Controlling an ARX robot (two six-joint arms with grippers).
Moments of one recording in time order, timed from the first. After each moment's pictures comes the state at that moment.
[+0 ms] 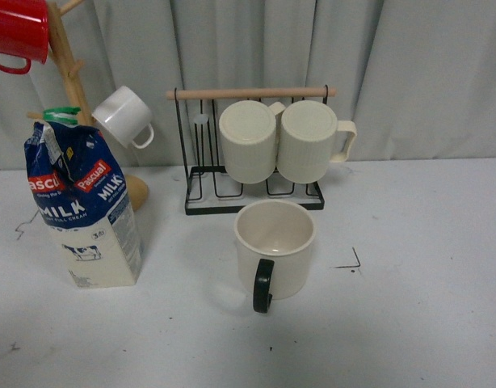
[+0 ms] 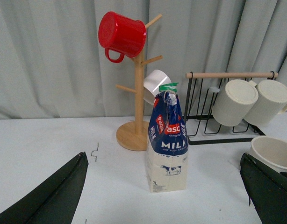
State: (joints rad) left arm 0.00 0.01 0.01 0.00 0.00 -0.01; right arm 0.00 0.35 0.01 0.36 0.00 0.00
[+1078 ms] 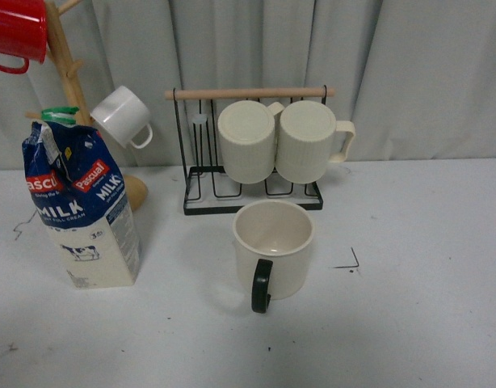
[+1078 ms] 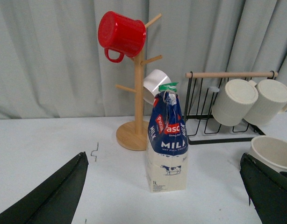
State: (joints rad) left arm 0.00 0.01 0.01 0.00 0.00 -0.01; right arm 0.00 0.00 0.01 -0.01 0.00 0.00
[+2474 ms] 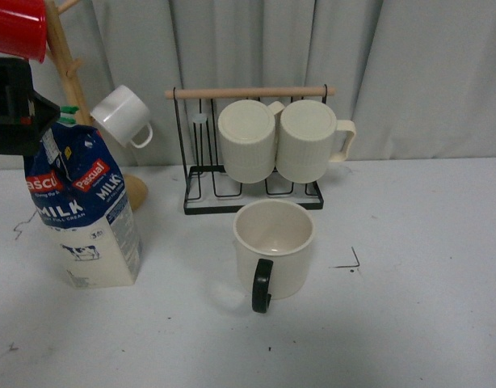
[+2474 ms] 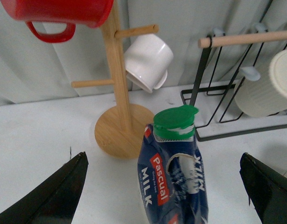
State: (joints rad) left arm -0.03 1.46 0.67 0.44 0.02 0.03; right arm 0.00 0.00 0.01 0.00 0.00 0.00
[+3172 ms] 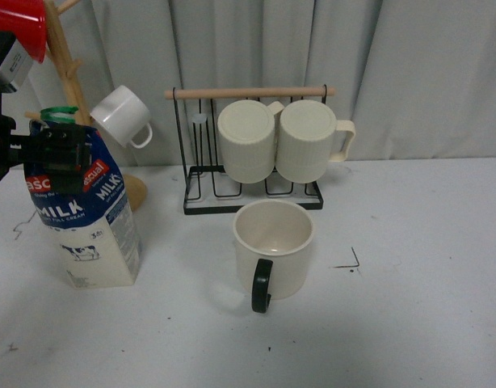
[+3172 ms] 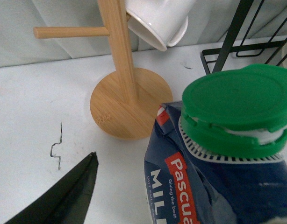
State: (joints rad) left arm -0.04 1.74 0.82 0.39 -0.03 0.04; right arm 0.00 0.00 0.01 0.00 0.00 0.00
